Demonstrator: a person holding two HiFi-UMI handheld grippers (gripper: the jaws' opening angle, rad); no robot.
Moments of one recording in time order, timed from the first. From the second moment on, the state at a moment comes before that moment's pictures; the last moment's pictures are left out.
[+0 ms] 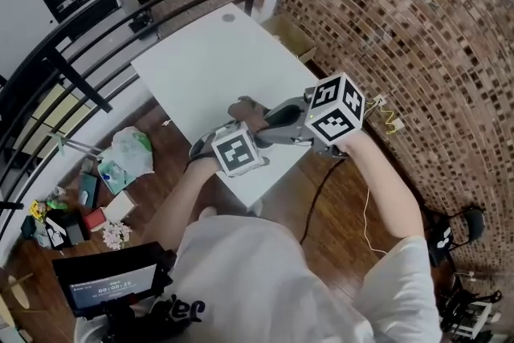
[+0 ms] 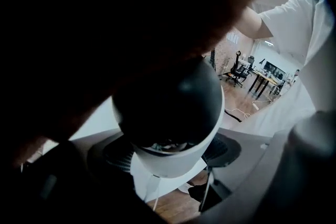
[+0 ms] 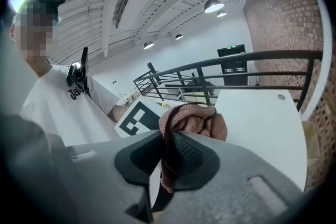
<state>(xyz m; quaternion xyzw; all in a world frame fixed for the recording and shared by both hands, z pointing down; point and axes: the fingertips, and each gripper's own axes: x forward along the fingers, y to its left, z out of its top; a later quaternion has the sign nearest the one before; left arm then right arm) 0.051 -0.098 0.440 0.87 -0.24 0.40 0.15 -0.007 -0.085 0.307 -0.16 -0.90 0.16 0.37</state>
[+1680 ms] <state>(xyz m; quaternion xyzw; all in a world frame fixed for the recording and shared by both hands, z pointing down) 0.000 -0.148 0.266 0.73 -0.07 -0.44 0.52 0.007 -0.067 0.267 0.02 -0.99 0.11 -0.02</state>
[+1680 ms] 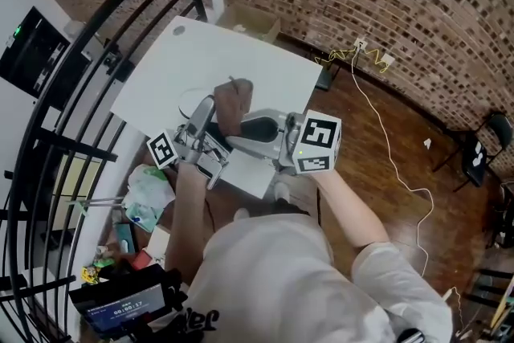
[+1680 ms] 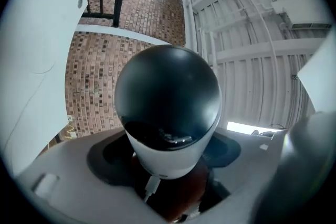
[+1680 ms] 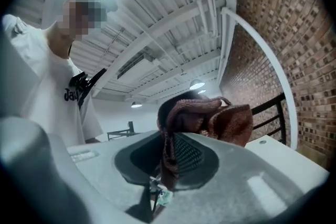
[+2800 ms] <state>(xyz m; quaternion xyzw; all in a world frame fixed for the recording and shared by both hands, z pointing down) -0.007 -0.140 0.253 0.69 -0.01 -0.50 0.52 0.022 -0.066 0.269 0.04 -0.99 0.14 -0.04</state>
